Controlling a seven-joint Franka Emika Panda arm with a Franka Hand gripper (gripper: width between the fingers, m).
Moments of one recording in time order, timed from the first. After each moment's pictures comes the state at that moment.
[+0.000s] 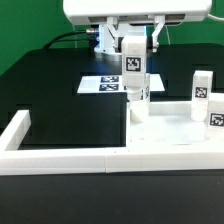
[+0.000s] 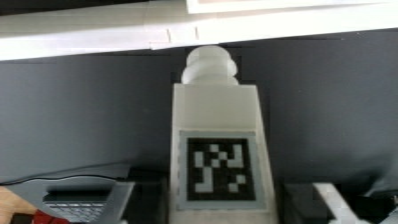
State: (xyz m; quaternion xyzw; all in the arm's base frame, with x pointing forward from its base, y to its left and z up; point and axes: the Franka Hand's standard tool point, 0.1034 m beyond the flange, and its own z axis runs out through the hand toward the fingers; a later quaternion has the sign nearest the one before) arm 0.611 -0.007 0.162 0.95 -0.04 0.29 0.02
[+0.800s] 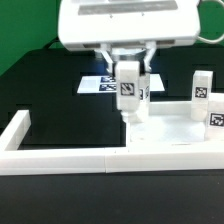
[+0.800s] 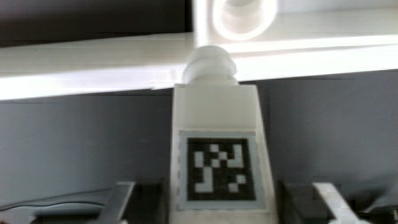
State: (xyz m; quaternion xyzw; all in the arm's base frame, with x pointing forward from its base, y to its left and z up) arm 0.610 -0.011 0.123 0.95 -0.04 0.30 0.00
